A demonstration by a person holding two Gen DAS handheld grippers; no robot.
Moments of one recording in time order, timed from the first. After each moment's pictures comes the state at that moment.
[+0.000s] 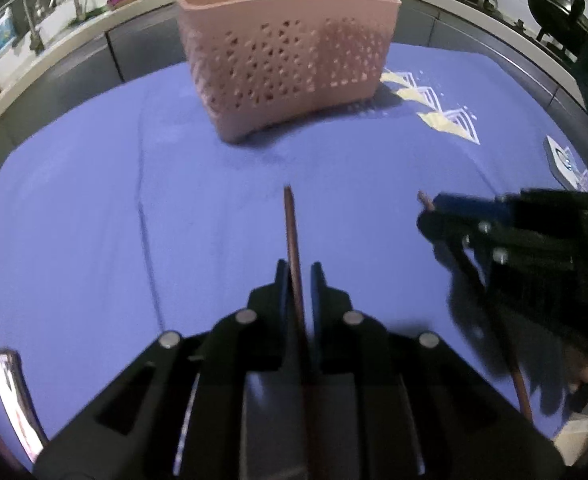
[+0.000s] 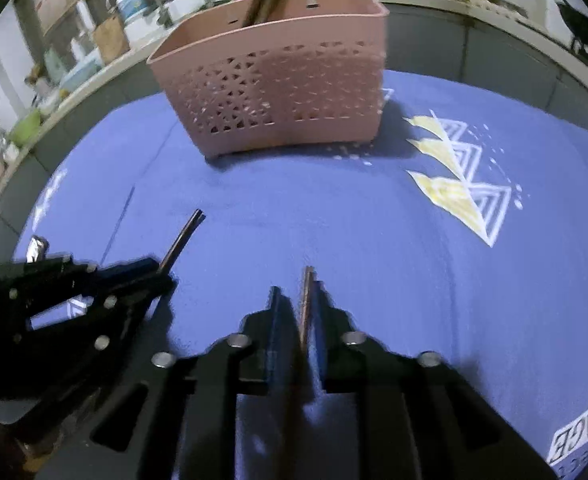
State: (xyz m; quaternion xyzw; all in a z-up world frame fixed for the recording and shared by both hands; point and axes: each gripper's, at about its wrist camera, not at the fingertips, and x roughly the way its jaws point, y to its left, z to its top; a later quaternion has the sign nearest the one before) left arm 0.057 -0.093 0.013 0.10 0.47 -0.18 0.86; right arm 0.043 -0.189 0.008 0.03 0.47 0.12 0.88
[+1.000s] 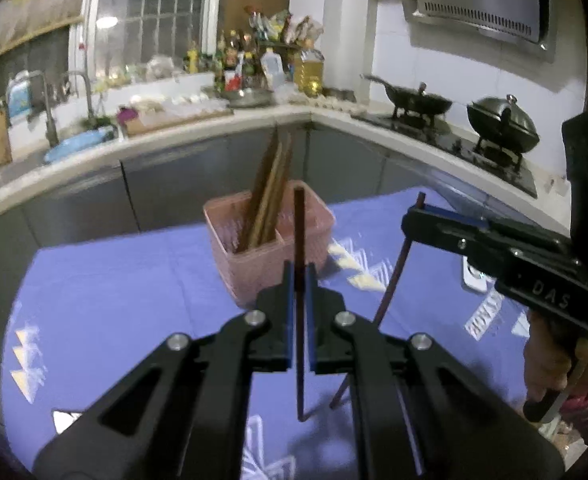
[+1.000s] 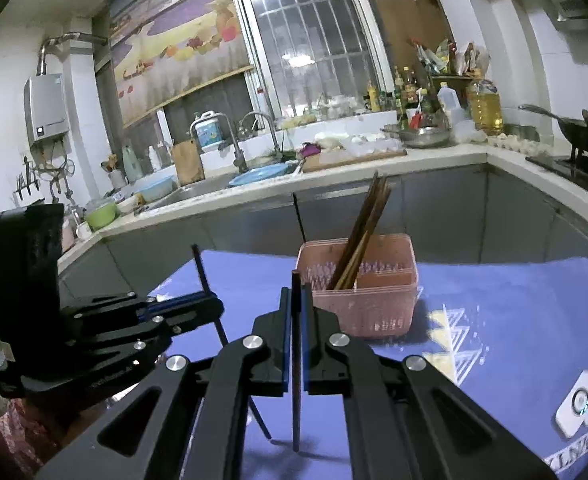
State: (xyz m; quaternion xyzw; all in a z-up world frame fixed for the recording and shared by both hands) left arm 0.000 -0.052 0.197 0.04 0.27 -0.24 0.93; right arm -0.028 -0.204 0.194 0.08 0.22 0.20 0.95
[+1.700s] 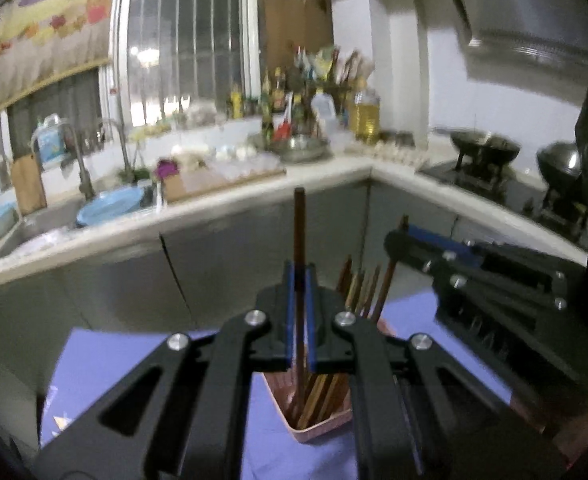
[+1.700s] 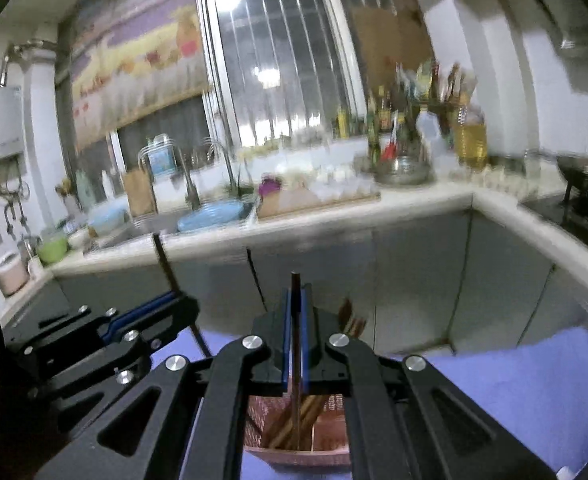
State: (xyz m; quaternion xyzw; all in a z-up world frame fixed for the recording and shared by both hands) left arm 0.143 -0.089 0.250 0.06 0.23 -0.14 0.96; right arm 0.140 -0.198 0.228 0.08 0.22 0.14 0.96
